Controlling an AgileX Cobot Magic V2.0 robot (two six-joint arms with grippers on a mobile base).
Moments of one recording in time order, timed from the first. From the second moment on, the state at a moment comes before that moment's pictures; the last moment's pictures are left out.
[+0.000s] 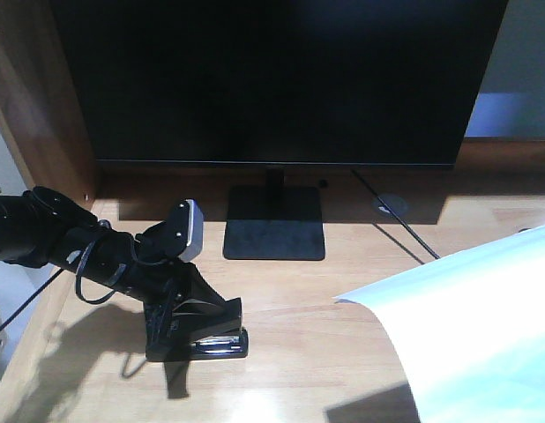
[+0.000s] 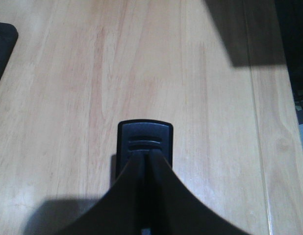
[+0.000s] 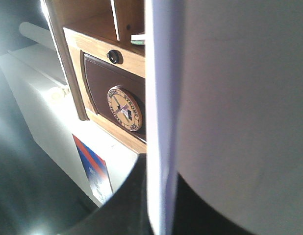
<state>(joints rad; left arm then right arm) -0.23 1.87 -1.03 -1.12 0.90 1.99 0.00 0.36 0.01 -0.30 -1.06 1.76</state>
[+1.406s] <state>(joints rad) -0.23 1.87 -1.03 -1.12 0.90 1.99 0.00 0.88 -0.27 -0.33 -1.14 1.66</state>
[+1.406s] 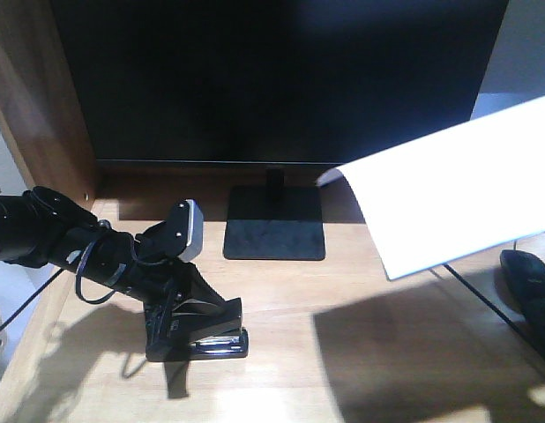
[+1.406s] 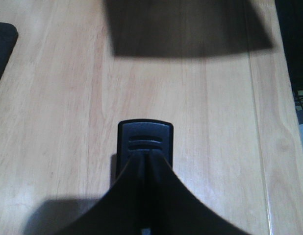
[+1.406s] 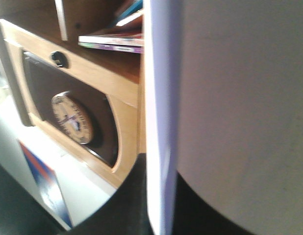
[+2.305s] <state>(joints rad) -0.23 1.87 -1.03 -1.12 0.90 1.99 -0.23 1.51 -0.52 -1.27 -1.15 1.90</state>
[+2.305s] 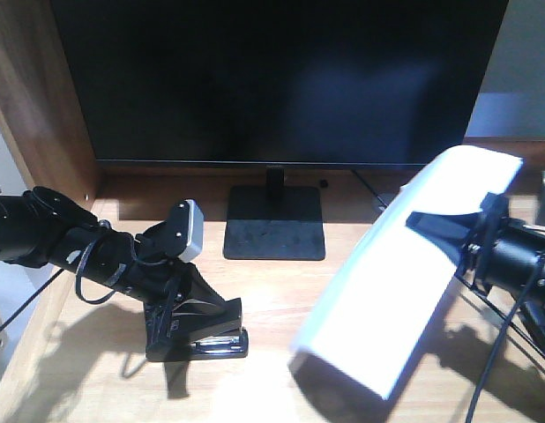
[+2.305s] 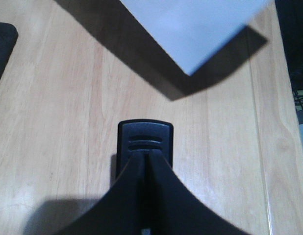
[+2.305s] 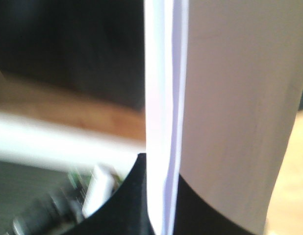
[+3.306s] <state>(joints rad) -0.23 1.87 -1.03 -1.12 0.91 1.99 0.11 1.59 -0.66 -1.44 -1.17 1.90</state>
